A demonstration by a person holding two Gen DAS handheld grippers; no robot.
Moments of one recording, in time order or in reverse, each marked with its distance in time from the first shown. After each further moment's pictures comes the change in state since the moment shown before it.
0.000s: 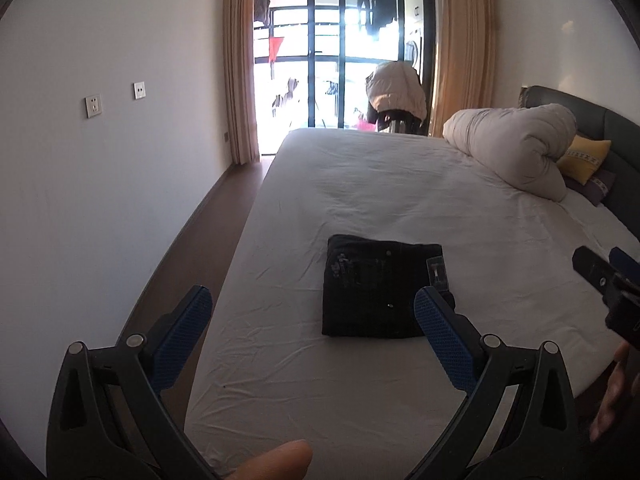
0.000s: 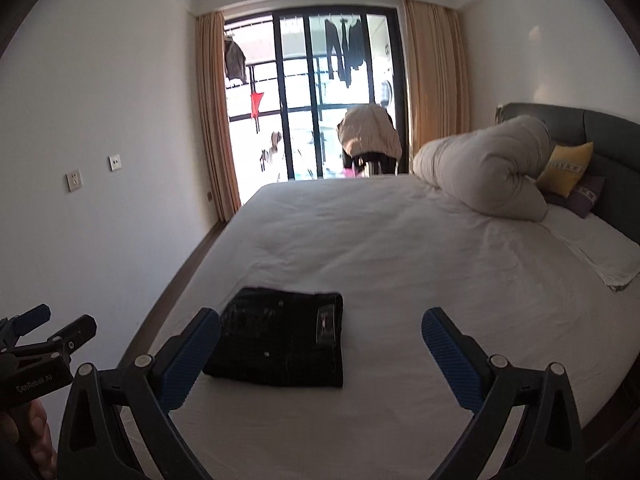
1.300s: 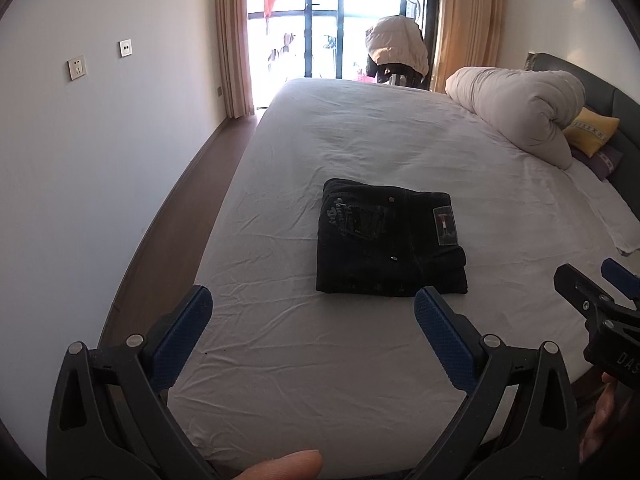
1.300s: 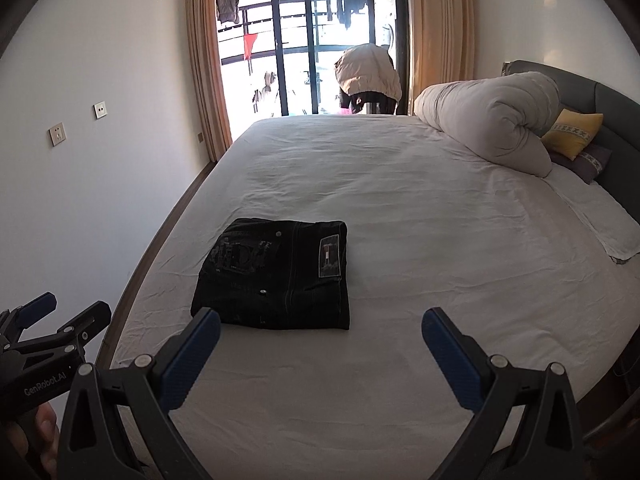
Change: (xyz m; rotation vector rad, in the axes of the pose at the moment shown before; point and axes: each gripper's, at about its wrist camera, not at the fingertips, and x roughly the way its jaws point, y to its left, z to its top) left arm 0.086 -0.013 -0.029 0.005 0.174 -0.011; right arm 0.023 0.023 -0.031 -0.013 0.209 -0.025
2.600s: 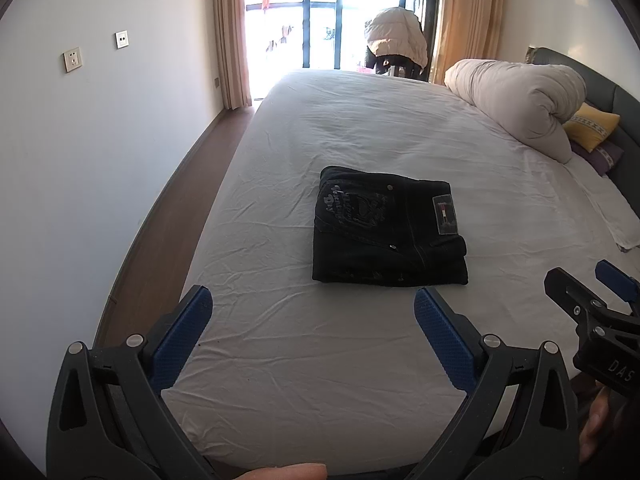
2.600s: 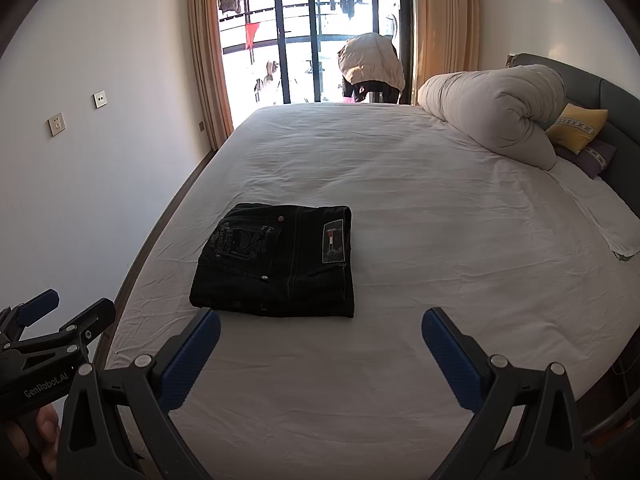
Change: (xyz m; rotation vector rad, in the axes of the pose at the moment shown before) left arm 0.018 -0.002 -0.010 -0.003 0.025 -0.005; right arm 0.007 0.004 -0.007 -0.005 0.032 0.002
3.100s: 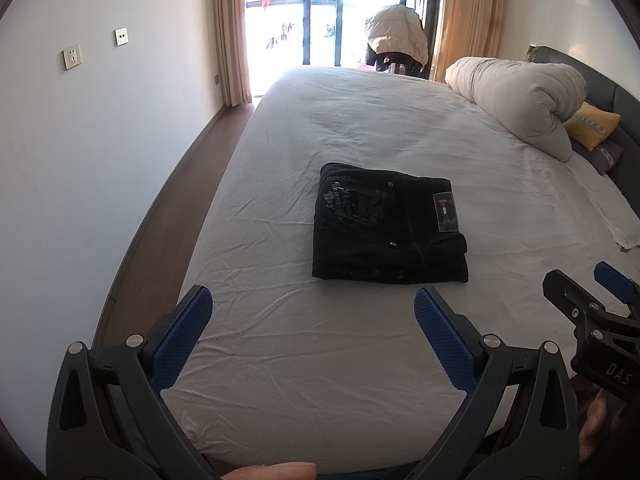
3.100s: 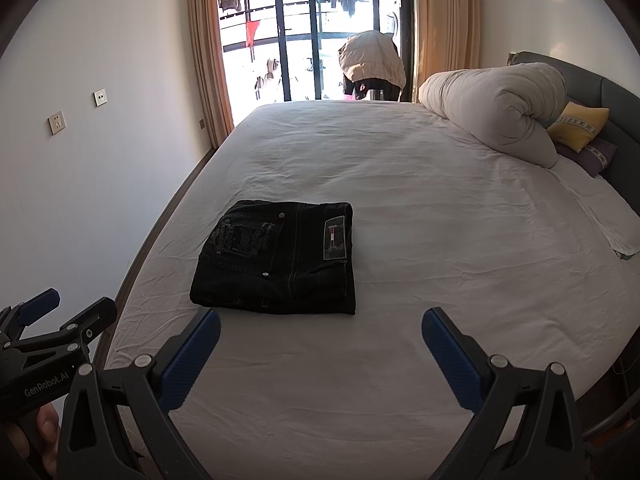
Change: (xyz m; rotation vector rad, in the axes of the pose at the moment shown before) left arm 0.004 0.000 -0.004 0.004 0.013 -0.008; right arm 0.001 0.001 -0.008 0.000 0.007 0.003
